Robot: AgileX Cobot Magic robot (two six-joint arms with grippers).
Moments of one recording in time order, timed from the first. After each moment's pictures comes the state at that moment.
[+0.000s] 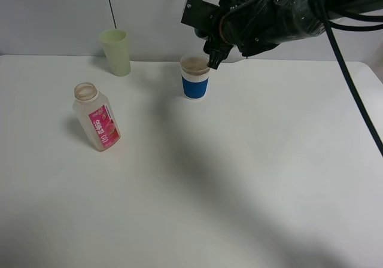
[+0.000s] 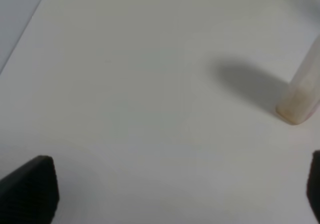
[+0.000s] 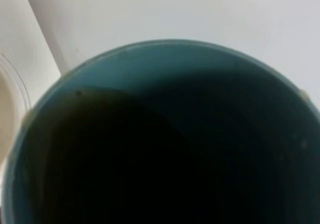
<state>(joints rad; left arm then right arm) 0.06 0.00 -0.51 0.08 1.05 -0.12 0.60 2.01 -1.33 -1.71 0.43 0.87</state>
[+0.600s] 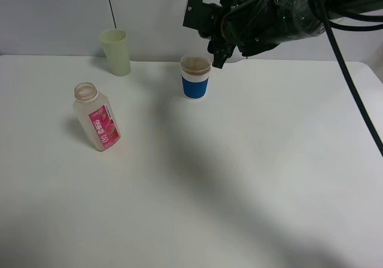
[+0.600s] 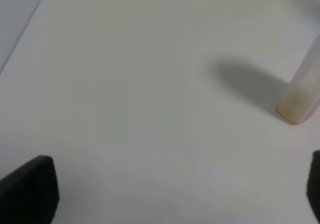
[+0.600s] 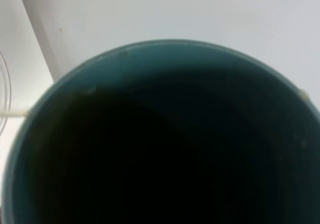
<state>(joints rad) 0.06 0.00 -0.51 0.08 1.05 -0.12 0.60 2.01 -1.33 -1.71 0.46 0.79</state>
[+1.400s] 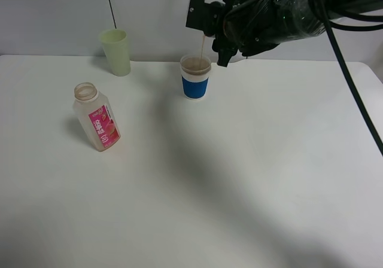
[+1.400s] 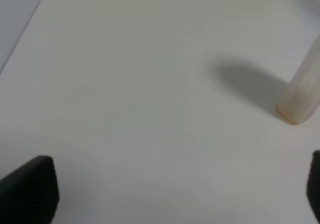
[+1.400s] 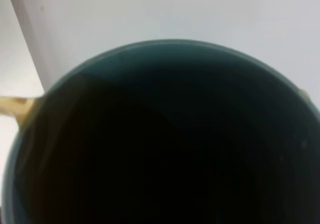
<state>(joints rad) 0.06 0.00 -0.51 0.08 1.05 -0.12 0.60 2.01 -1.33 -1.71 0.51 0.75</state>
